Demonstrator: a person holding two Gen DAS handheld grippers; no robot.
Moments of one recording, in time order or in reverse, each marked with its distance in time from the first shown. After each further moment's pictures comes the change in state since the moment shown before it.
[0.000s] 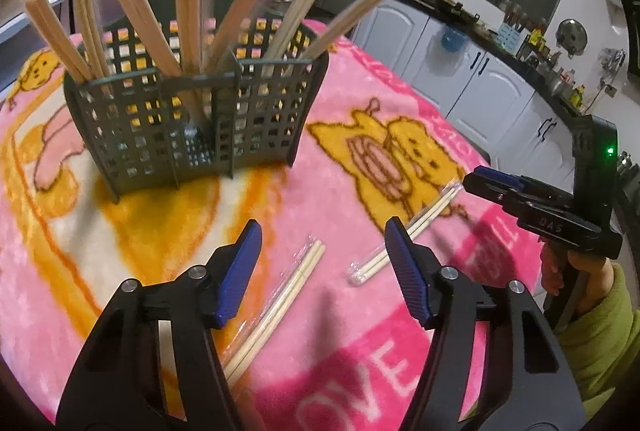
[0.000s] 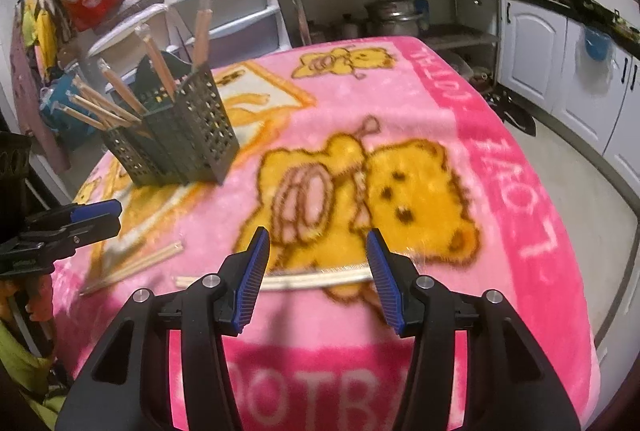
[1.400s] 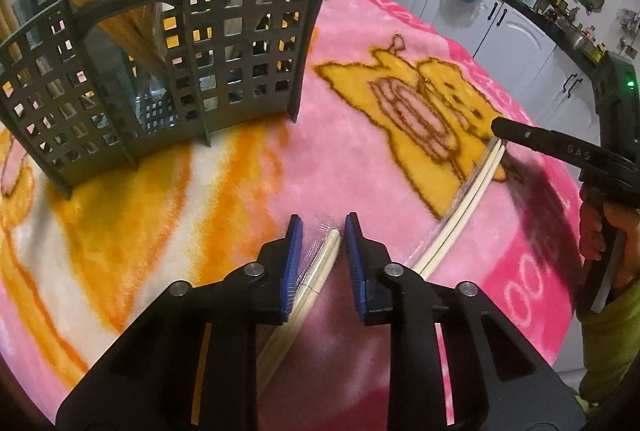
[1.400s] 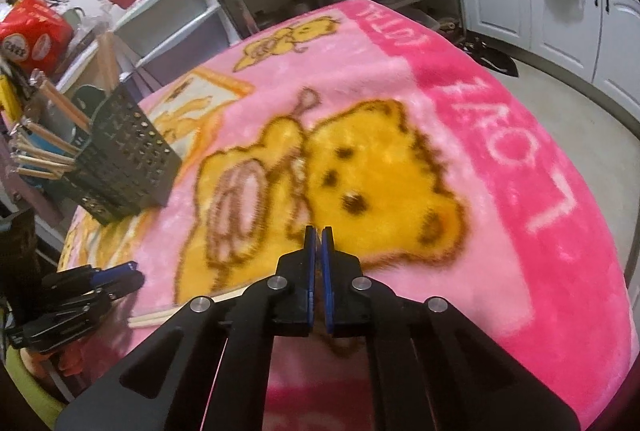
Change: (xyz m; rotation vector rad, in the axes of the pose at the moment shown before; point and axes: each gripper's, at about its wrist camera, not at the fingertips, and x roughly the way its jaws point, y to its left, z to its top) left arm 0.066 0.002 -0.006 0.059 0.149 0.071; right arm 0.040 -0.046 0.002 0.214 0.044 0.004
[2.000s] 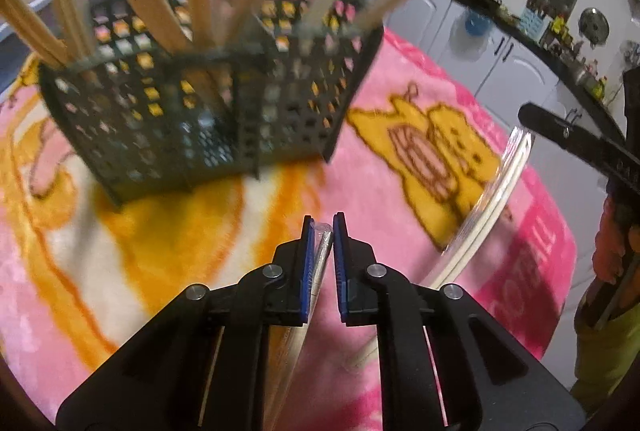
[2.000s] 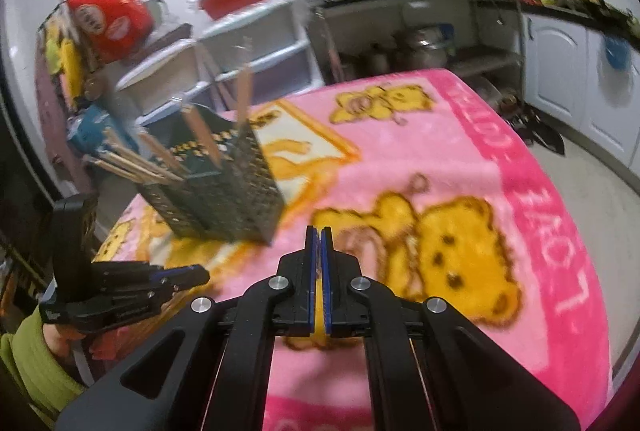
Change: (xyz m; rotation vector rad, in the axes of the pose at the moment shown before) left arm -0.046 0.024 0.011 -0.073 -0.108 0.005; right arm -0.050 0.083 0.024 -0.222 -0.144 0.147
